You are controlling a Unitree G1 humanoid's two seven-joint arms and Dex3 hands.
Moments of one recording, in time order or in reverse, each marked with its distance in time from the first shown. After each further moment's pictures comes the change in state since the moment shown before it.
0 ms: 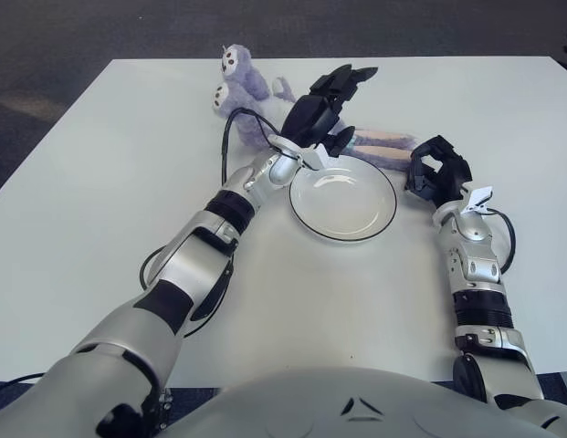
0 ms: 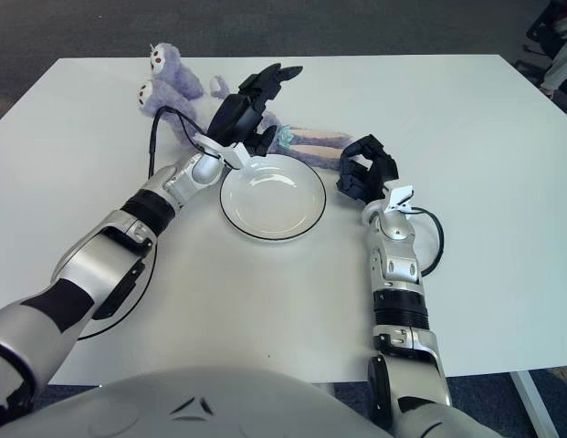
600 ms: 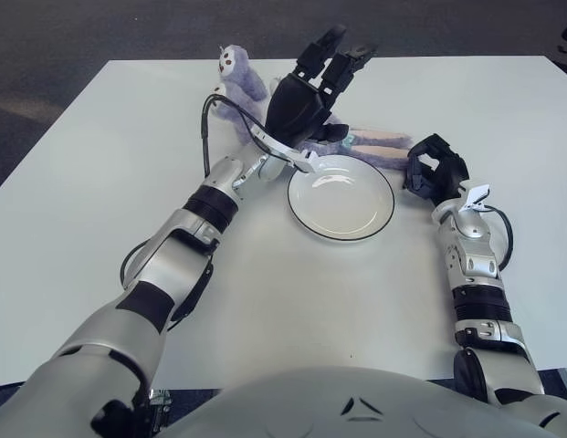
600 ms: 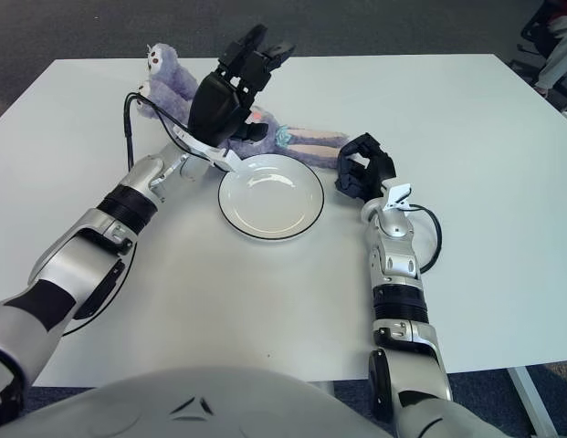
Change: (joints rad) left arm 0.014 0.124 -0.043 -0.156 0.308 0.142 0.278; right arm -0.027 -0.016 0.006 0.068 -0.005 -0.054 0.036
